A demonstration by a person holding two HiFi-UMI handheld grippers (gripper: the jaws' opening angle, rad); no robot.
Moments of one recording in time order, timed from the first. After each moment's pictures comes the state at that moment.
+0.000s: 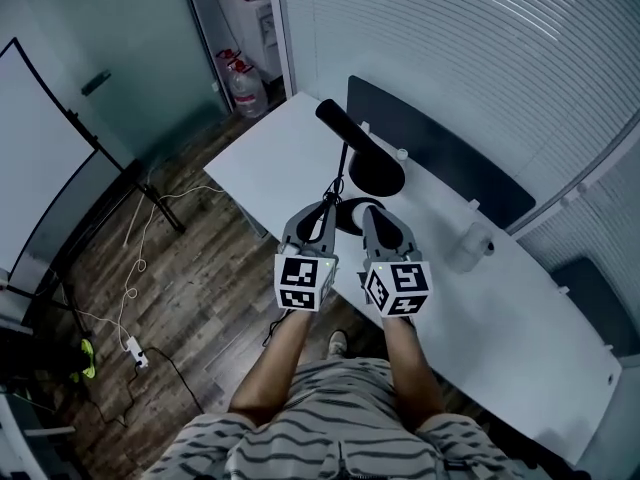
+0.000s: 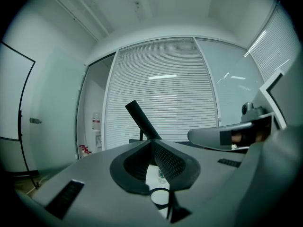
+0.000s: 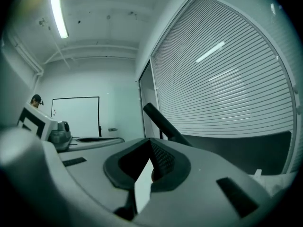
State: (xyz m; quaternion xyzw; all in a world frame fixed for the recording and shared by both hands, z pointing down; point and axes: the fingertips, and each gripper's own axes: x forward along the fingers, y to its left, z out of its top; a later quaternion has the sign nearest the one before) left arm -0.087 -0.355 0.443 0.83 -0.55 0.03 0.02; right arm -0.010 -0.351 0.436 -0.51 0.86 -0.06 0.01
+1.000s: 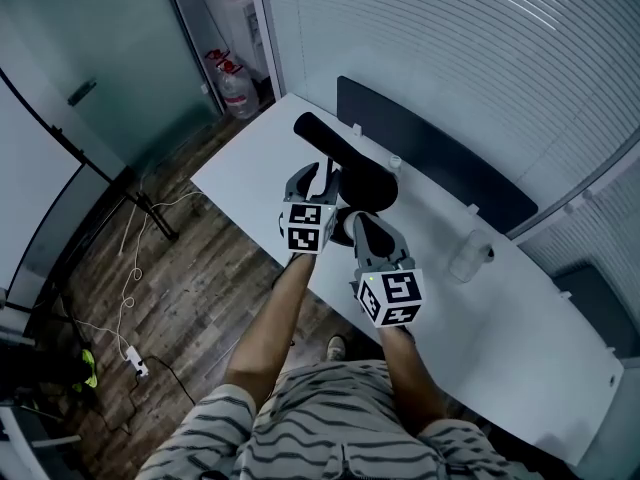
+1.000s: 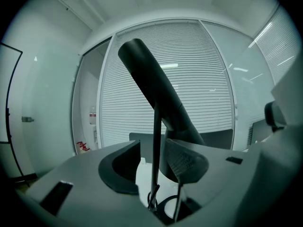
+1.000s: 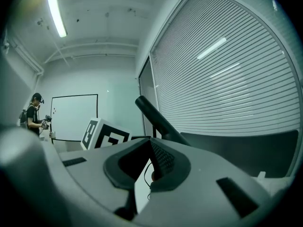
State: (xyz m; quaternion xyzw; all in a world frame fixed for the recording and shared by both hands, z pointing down) left arm -0.070 -0.516 0.496 0.83 -0.55 0.08 0.03; right arm -0.004 -0.391 0.453 -0.50 0.86 -0.07 0.00
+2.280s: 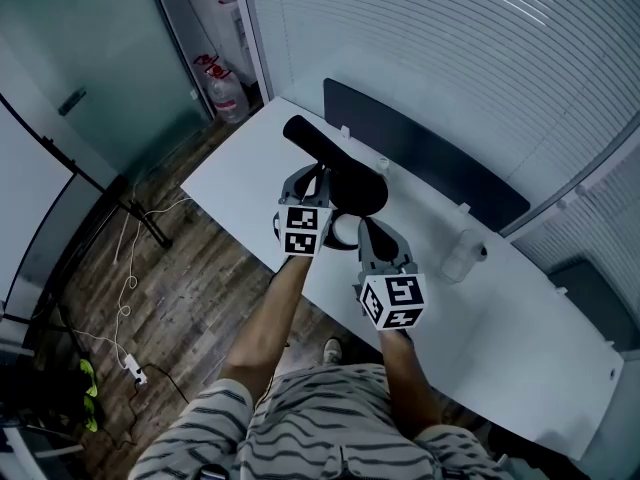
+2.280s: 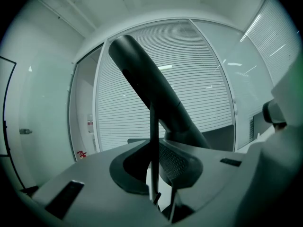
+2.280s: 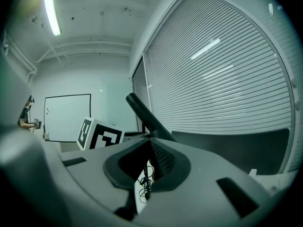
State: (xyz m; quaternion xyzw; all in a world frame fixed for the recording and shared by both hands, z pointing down) left arm -0.051 -0.525 0.486 0.84 -0.54 0.08 -0.02; right arm 0.032 -0.396 0.459 -0.53 0.84 -0.08 0.00
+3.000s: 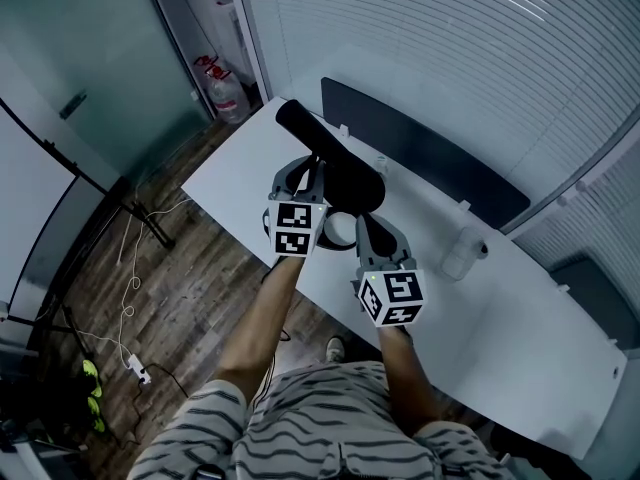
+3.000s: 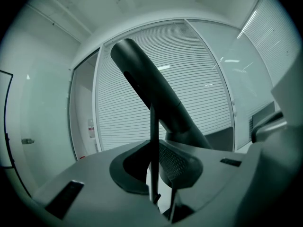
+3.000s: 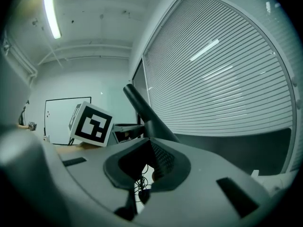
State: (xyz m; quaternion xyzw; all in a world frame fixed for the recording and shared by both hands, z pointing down) left arm -0.051 -0.514 0.443 0.83 -0.54 0.09 -0.04; right arm 0.037 -0.401 0.454 -0.53 0.85 -0.08 0.01
